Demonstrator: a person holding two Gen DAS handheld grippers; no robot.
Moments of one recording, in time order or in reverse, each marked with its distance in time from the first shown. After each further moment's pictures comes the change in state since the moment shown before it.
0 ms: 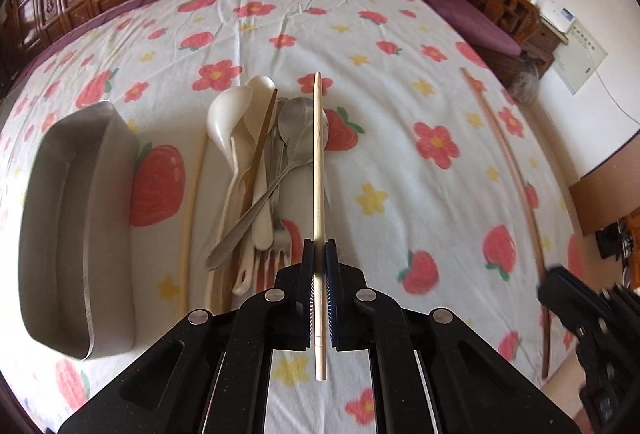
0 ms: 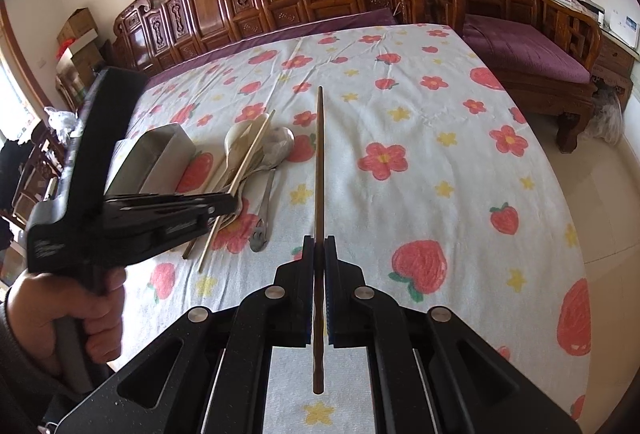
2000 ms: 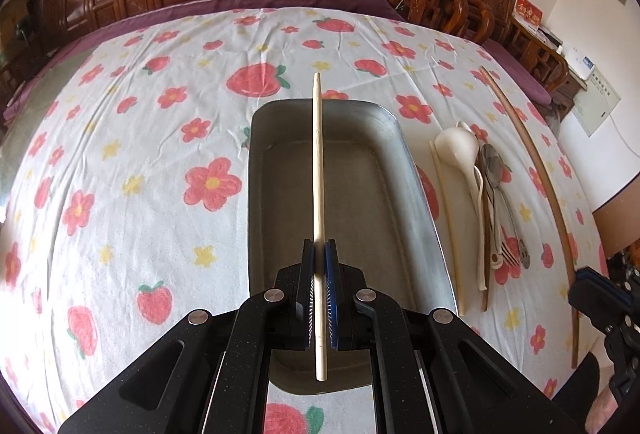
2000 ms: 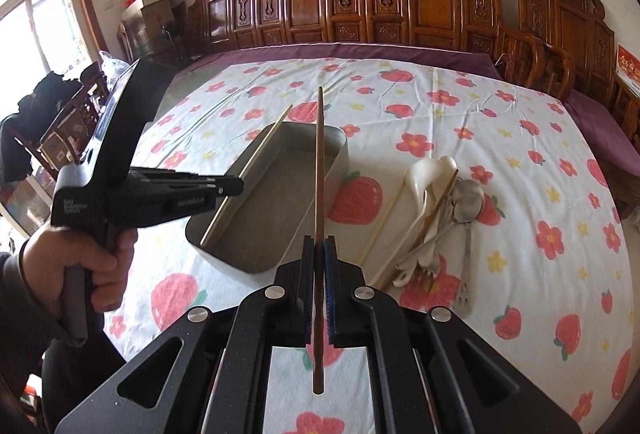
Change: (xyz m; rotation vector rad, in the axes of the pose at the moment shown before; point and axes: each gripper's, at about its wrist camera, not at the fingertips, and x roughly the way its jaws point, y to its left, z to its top) left arm -0.046 0.218 -0.022 -0.090 -0.101 0.021; right arm 0.042 0.201 0.021 -0.245 -0.032 0.095
